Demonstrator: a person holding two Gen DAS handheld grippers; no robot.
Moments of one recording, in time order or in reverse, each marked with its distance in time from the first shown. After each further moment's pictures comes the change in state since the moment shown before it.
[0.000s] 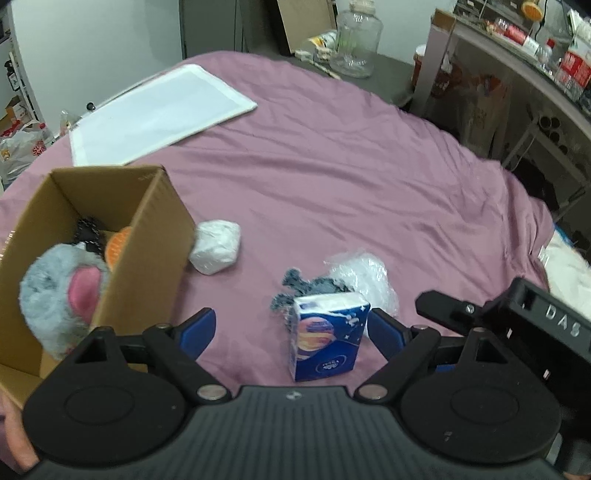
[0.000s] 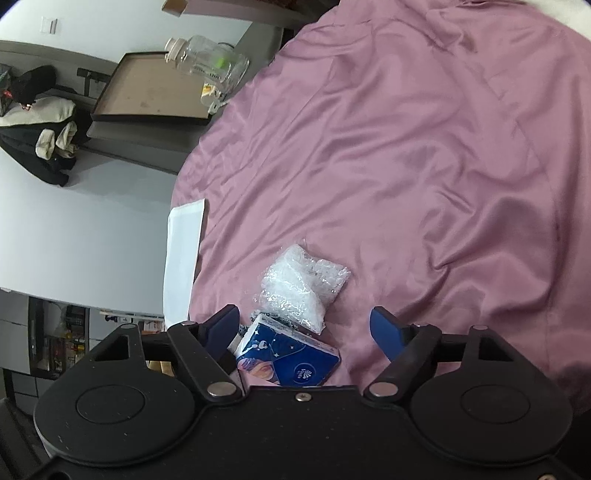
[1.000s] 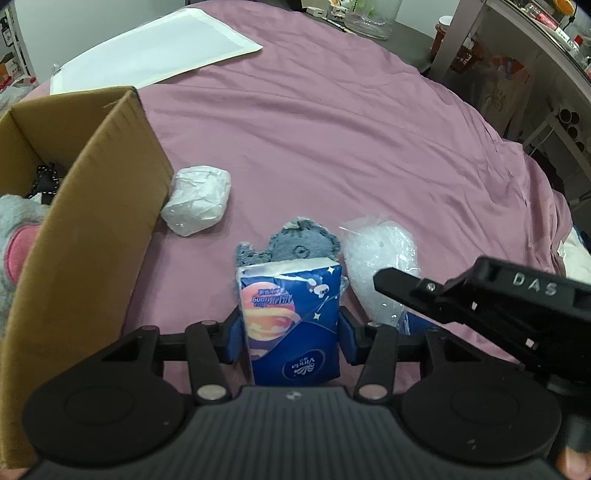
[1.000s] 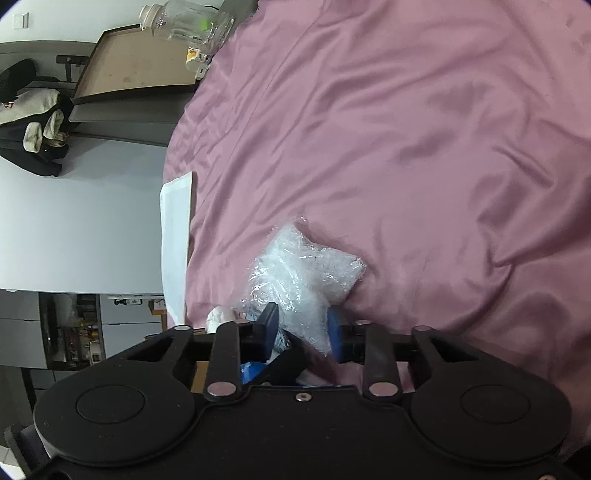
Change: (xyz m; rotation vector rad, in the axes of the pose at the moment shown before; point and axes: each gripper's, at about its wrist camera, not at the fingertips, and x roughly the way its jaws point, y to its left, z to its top) left arm 0.053 0.011 -0.005 -0.075 0.110 -0.045; right arm 0.057 -0.008 0.011 0.060 0.126 0.027
